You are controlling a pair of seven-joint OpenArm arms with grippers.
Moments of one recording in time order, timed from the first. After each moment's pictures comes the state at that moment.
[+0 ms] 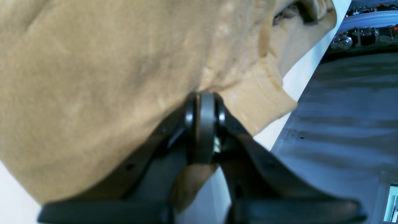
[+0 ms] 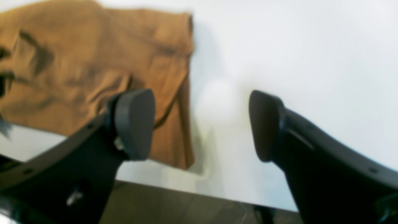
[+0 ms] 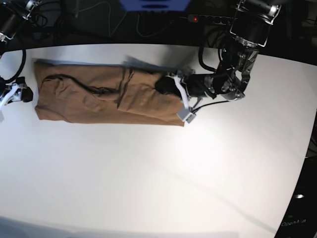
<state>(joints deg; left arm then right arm) -1.6 -12.1 17.6 72.9 -47.7 -26.9 53.2 -4.8 24.3 43.1 88.6 40.6 40.7 -82.1</state>
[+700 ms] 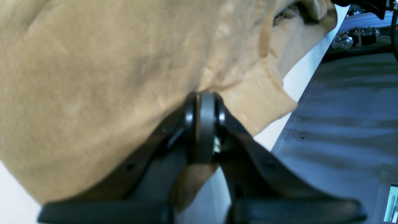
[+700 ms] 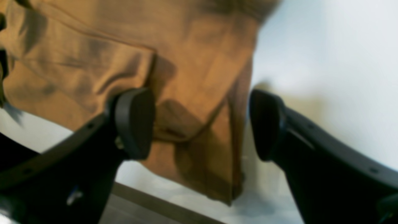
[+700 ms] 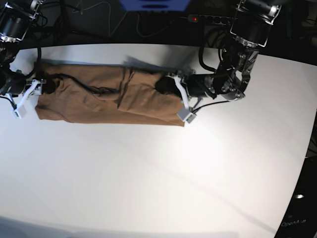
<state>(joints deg) -1.6 -12.2 17.6 72.9 -47.8 -26.9 53.2 -4.2 23.8 33.3 76.6 40.5 40.7 -76.8</state>
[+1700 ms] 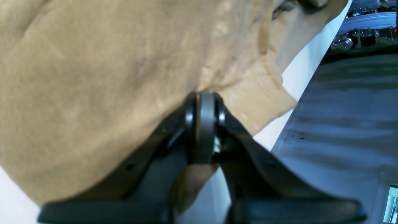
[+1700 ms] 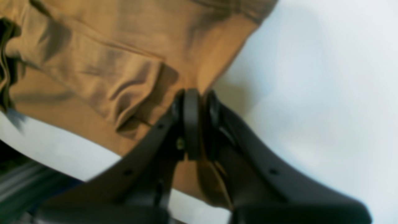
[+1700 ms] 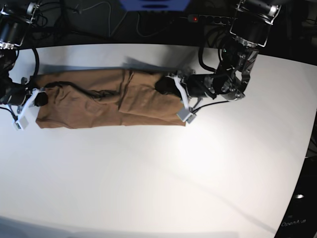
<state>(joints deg) -1.6 -12.0 17.6 72.9 -47.8 -26.6 53.3 -2.2 26.4 27.3 79.6 40.3 40.7 -73.6</state>
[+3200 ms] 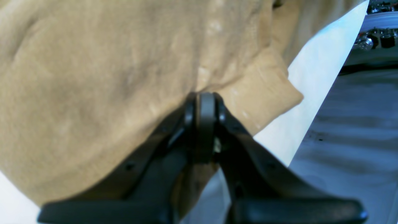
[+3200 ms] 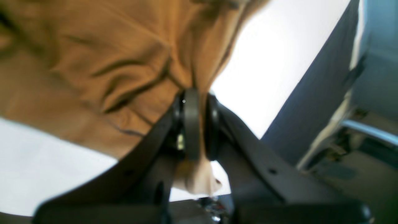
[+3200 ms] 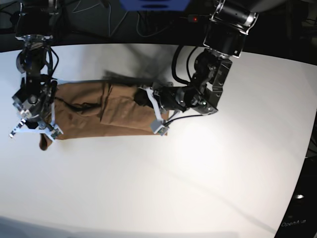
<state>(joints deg) -7.8 -0.4 17.4 67.5 -34.7 -24.9 53.9 -2.5 17.0 6.4 104.2 -25.7 41.1 -63.7</state>
